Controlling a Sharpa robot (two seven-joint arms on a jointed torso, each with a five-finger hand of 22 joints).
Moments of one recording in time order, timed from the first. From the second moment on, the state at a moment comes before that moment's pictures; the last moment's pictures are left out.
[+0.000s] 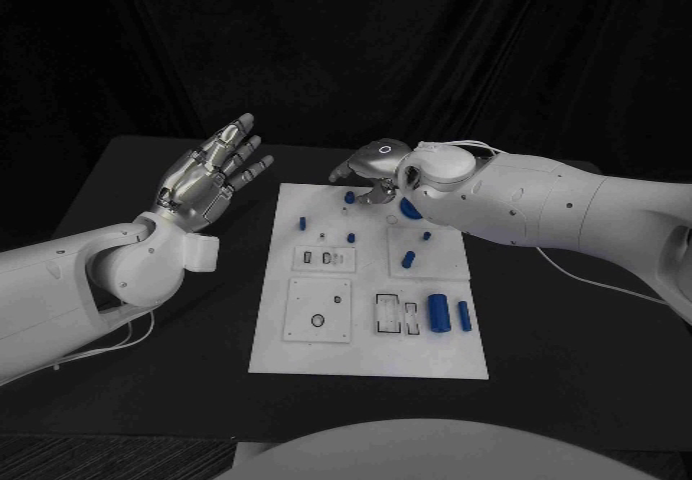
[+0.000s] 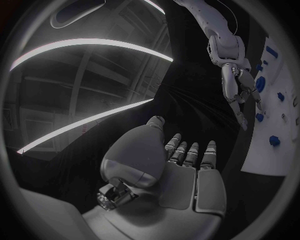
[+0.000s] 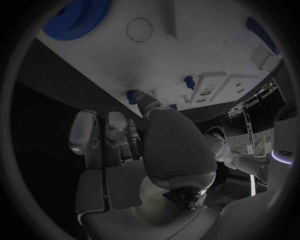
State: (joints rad) left arm 1.29 -0.89 -0.21 1.50 0.15 0.10 0.68; left_hand 1.38 0.27 -0.14 0.25 0.63 0.21 0.08 0.06 0.03 0.01 0.04 0.01 0.01 0.00 0.11 0.00 0.00 0.16 0.01 0.24 0.01 0.01; right arm 1.33 -0.42 -0.21 0.98 -1.71 -0.27 0.06; right_hand 1.39 -0.10 0.25 0.06 0.26 0.49 -0.04 0.05 0.22 0.63 0.06 0.15 0.08 1.36 -0.04 1.21 0.94 0.08 1.32 0.07 1.29 1.22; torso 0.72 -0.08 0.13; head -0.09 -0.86
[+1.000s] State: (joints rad) left arm 1.29 -0.90 -0.21 1.50 0.15 0.10 0.68; left_hand 1.38 0.27 -0.14 0.24 0.64 0.22 0.09 0.07 0.03 0.02 0.05 0.01 0.01 0.00 0.11 0.00 0.00 0.16 0.01 0.24 0.01 0.01; right arm 1.34 -0.71 -0.21 1.19 -1.67 -0.44 0.05; right_hand 1.23 -0.04 0.11 0.21 0.25 0.84 0.05 0.10 0.22 1.46 -0.03 1.57 1.31 1.46 -0.08 1.57 1.31 0.05 1.46 0.03 1.48 1.31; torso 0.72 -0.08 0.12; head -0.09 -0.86
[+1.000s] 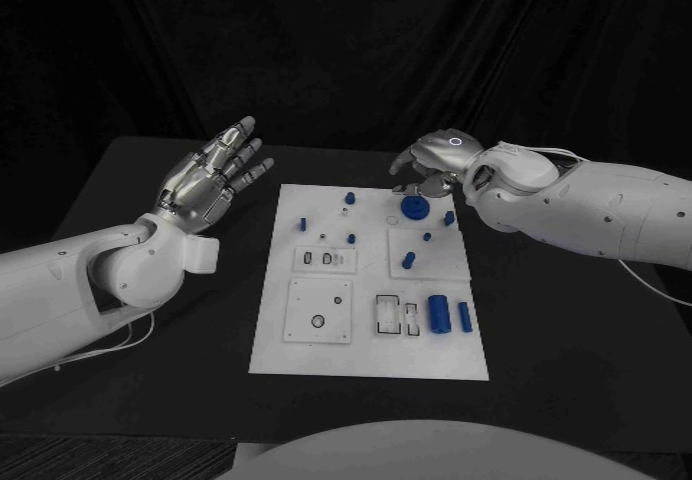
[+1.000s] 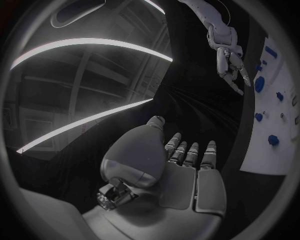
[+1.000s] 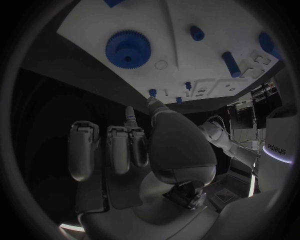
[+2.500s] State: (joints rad) left arm 1.28 -0.89 -0.21 1.49 0.15 0.12 0.67; left_hand 1.39 0.28 -0.13 0.24 0.65 0.22 0.09 0.07 0.03 0.02 0.05 0.01 0.01 0.00 0.11 0.00 0.00 0.16 0.01 0.24 0.01 0.01; right arm 1.30 -0.77 -0.21 1.21 -1.65 -0.30 -0.05; right_hand 1.23 -0.06 0.09 0.21 0.25 0.88 0.07 0.11 0.24 1.47 -0.02 1.57 1.31 1.47 -0.08 1.57 1.31 0.03 1.46 0.03 1.53 1.31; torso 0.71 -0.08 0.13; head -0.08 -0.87
